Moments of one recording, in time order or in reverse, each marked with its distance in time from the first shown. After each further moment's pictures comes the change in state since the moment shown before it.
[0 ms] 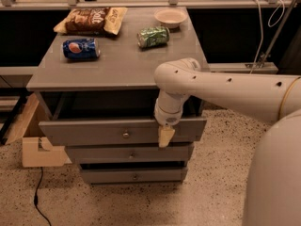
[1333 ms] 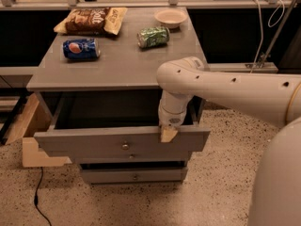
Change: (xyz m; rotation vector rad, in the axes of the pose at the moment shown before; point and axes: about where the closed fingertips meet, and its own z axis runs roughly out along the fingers) arm 0.010 0.013 -0.010 -0.023 0.035 0.054
